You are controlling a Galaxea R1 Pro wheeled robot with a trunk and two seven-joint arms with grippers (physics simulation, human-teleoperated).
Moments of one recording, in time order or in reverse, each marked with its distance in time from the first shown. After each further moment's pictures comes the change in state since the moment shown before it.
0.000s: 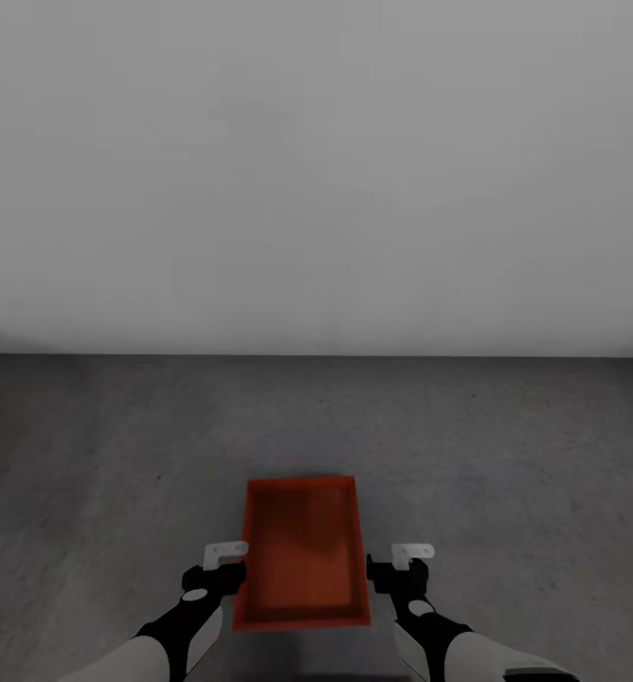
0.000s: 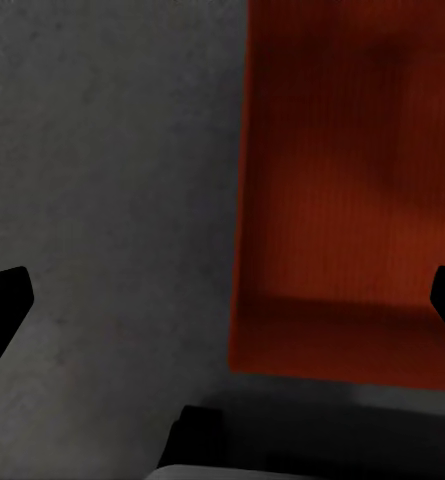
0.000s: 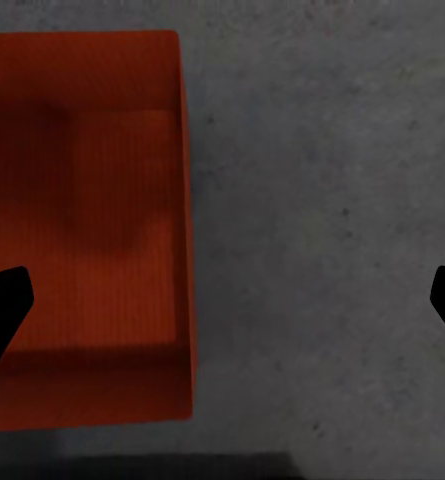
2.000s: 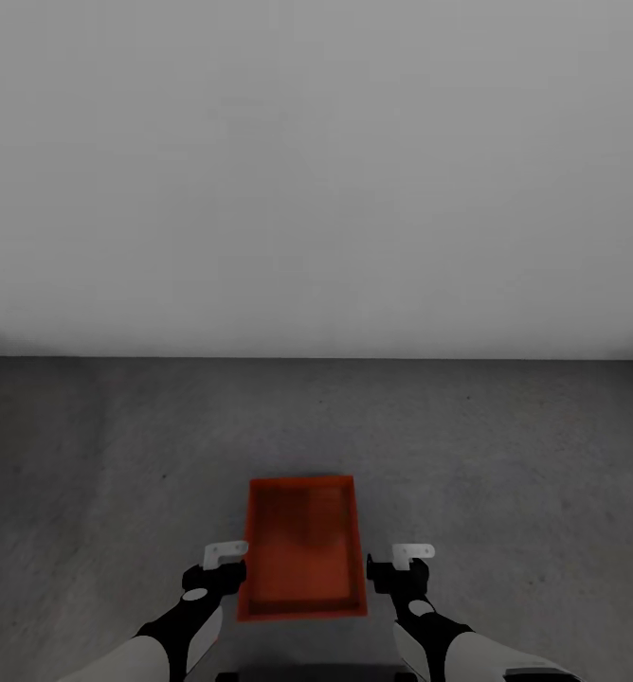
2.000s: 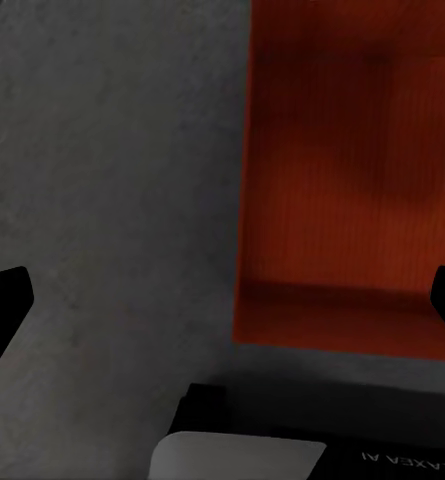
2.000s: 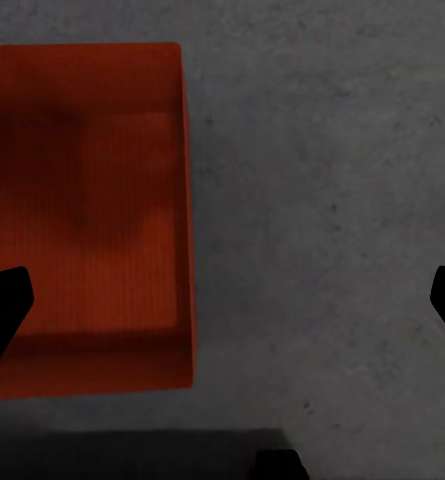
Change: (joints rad) left arm 0.000 0.000 -0.001 -0.001 0.000 -0.001 0.001; right arm 0.000 -0.001 0.000 0.000 0.000 0.000 0.000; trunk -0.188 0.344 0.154
